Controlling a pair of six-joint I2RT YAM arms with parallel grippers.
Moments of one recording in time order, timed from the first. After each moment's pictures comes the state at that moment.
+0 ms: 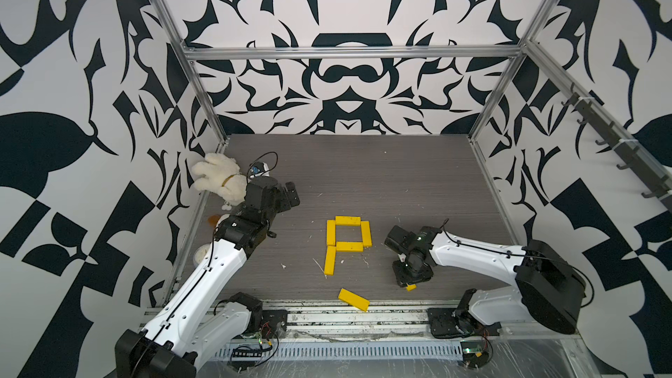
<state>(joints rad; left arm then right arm) -0.40 0.96 0.84 -0.45 -0.26 -0.50 0.85 1.38 0.67 -0.87 -0.08 0.64</state>
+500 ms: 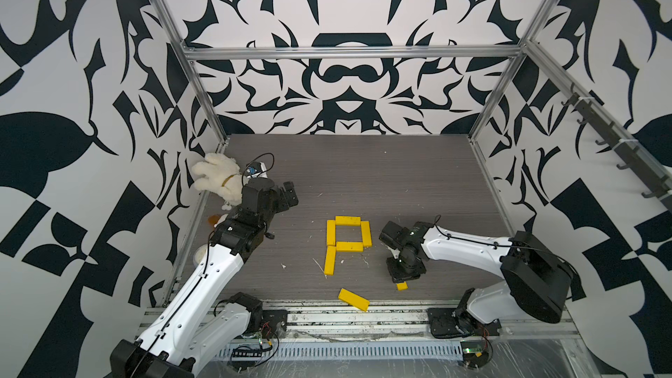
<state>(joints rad) -0.40 0.92 0.83 -0.44 -0.26 -0.49 0.85 1.46 0.73 -0.85 -0.14 0.66</state>
